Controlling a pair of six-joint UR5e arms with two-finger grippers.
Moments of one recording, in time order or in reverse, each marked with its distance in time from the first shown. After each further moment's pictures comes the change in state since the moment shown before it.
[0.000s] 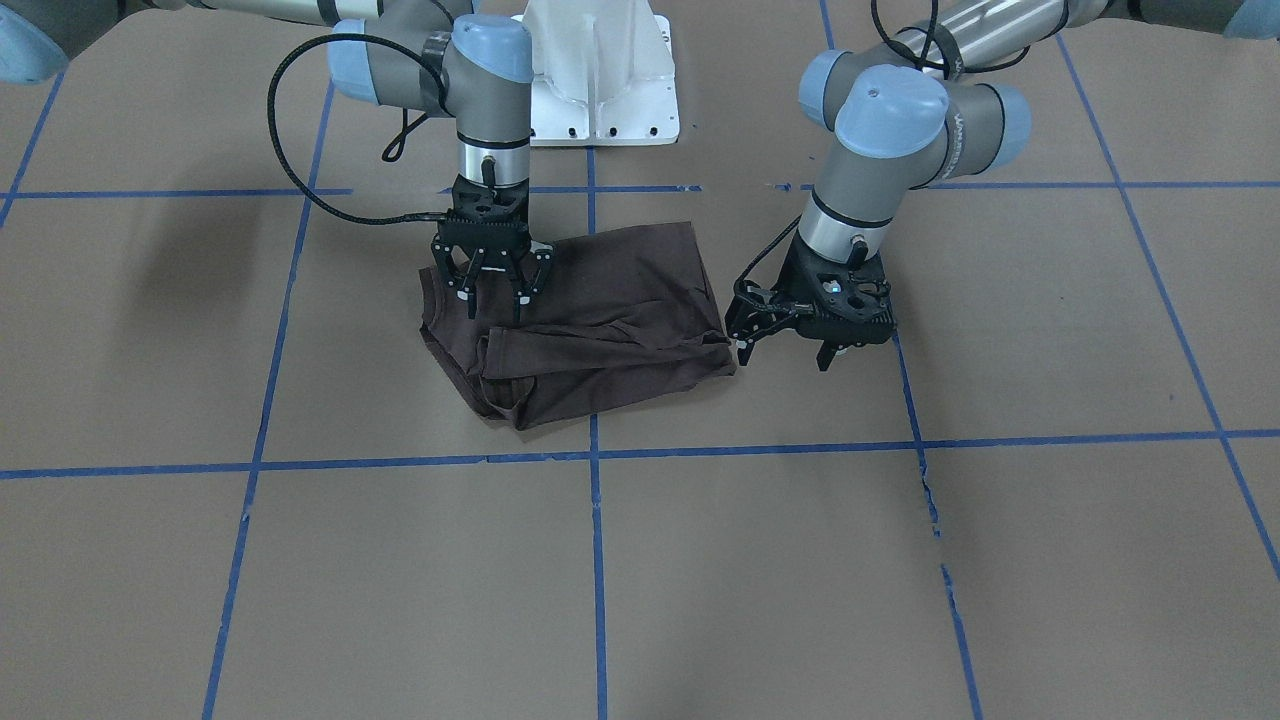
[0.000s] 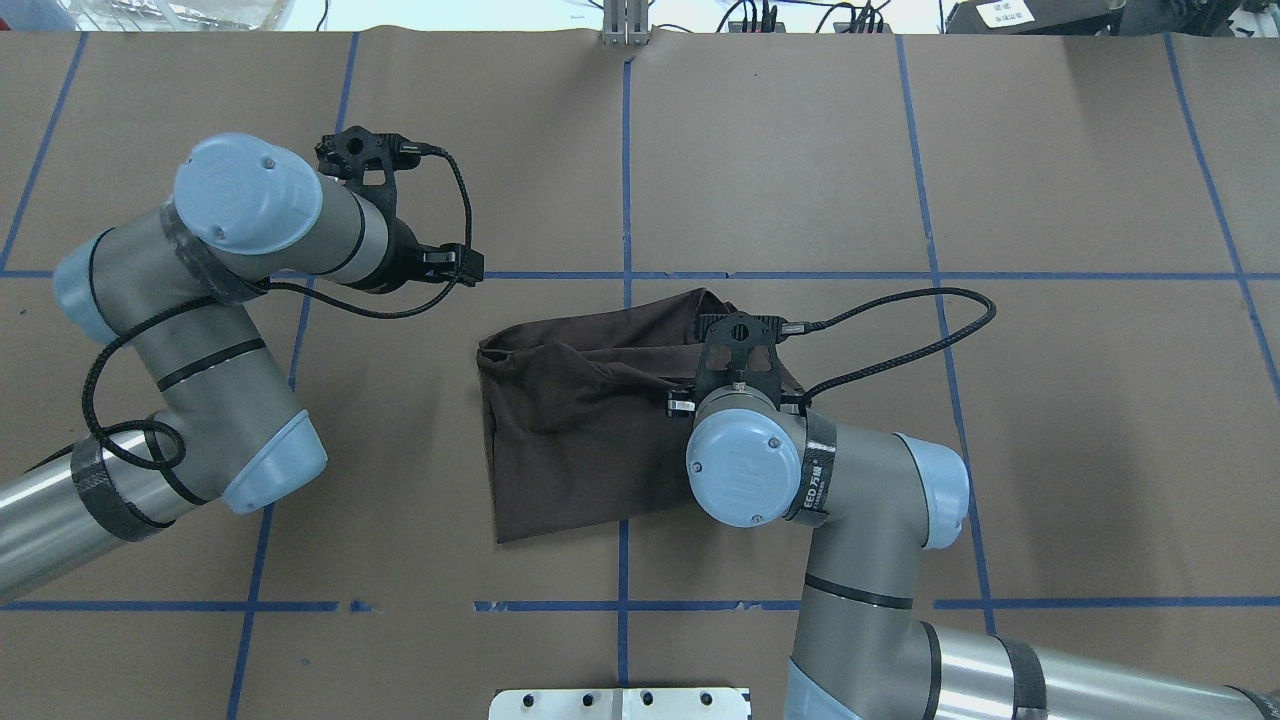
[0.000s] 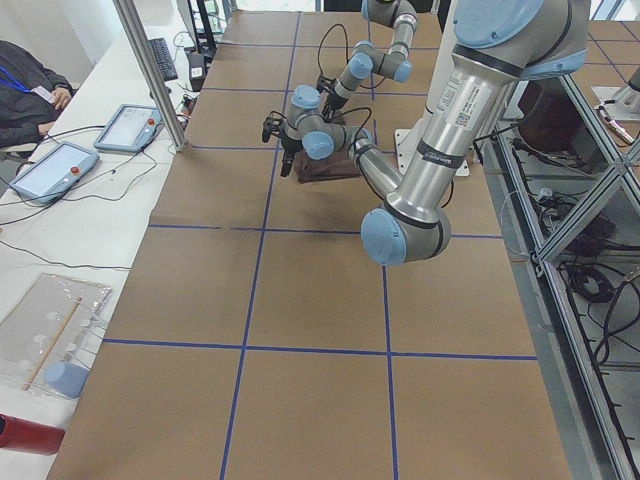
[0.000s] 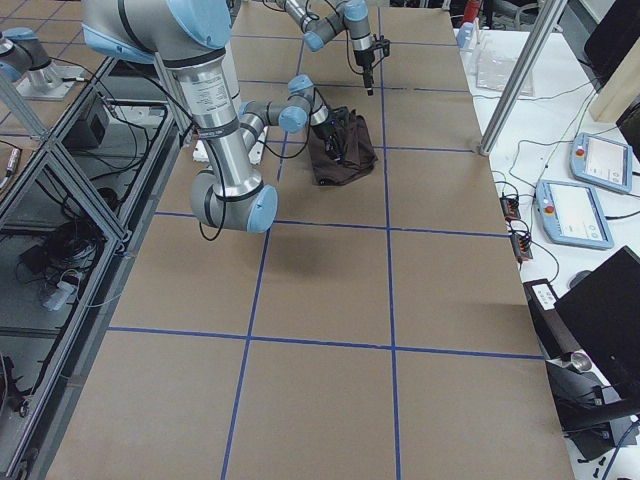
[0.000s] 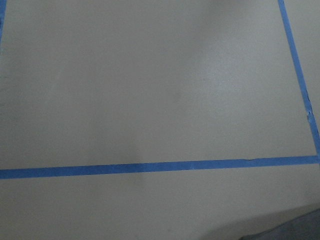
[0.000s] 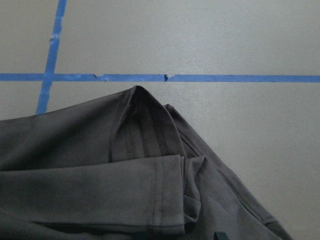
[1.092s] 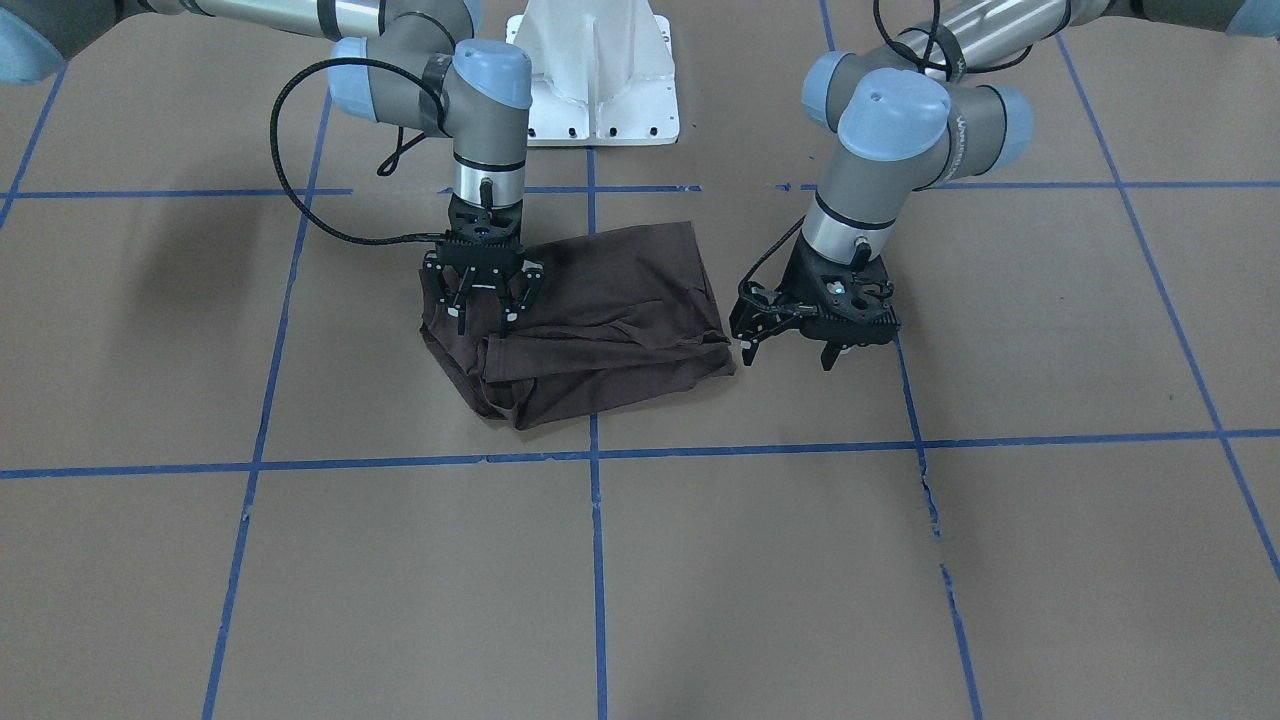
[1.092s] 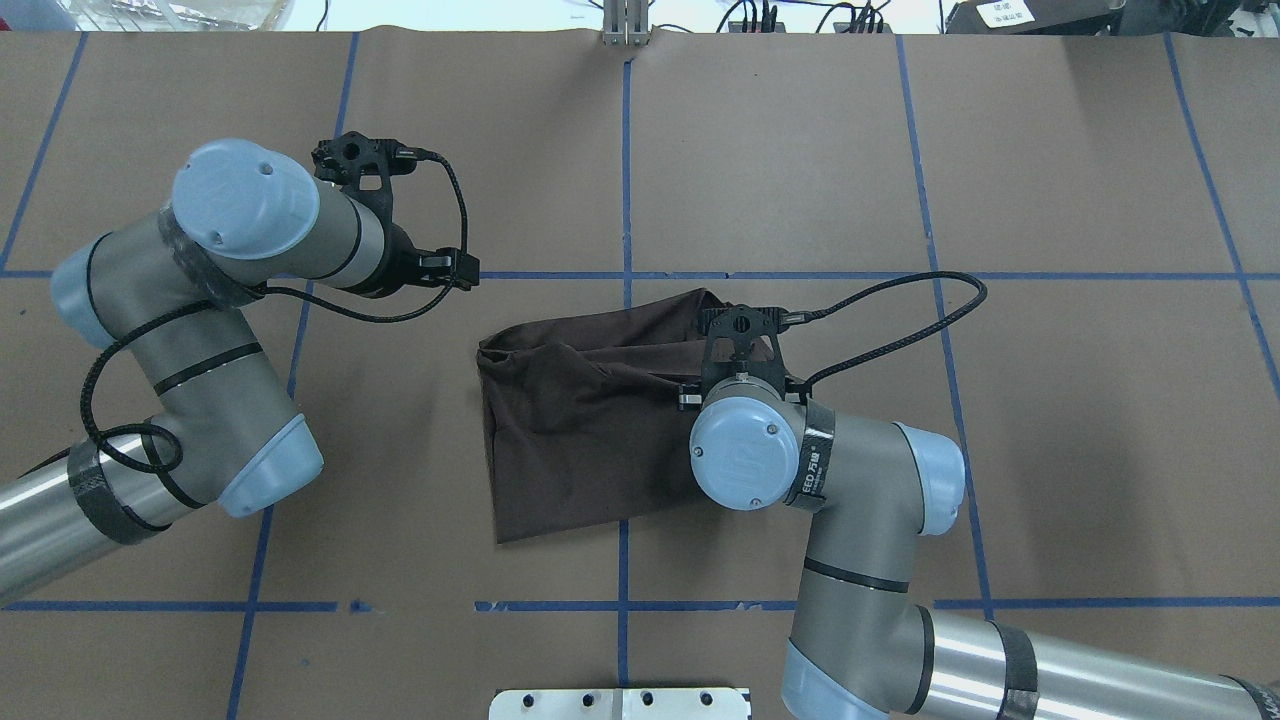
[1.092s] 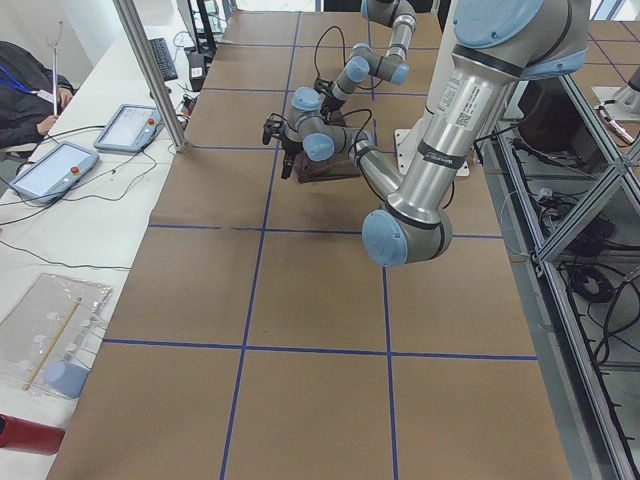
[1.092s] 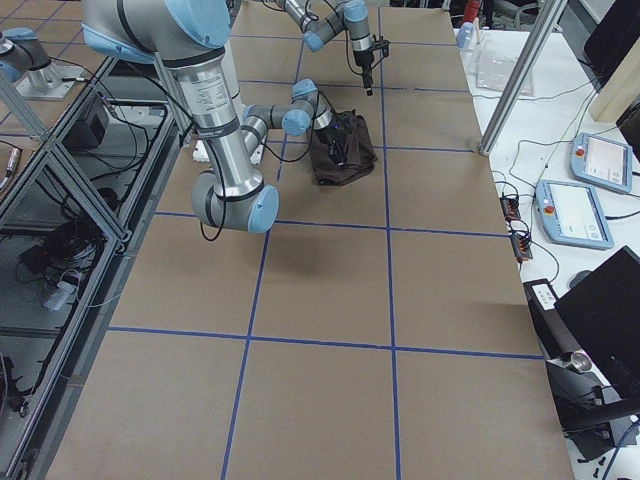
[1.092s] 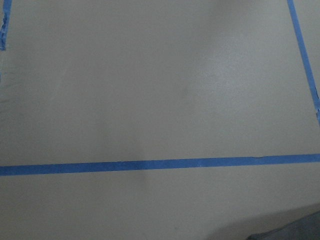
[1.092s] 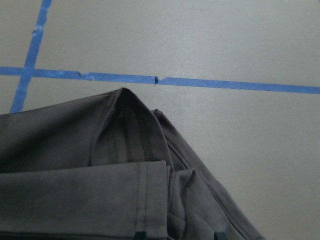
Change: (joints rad) left arm 0.002 0.010 0.000 -0.001 0.000 -0.002; right arm 0.021 0.006 -0.035 -0.001 0.005 -0.059
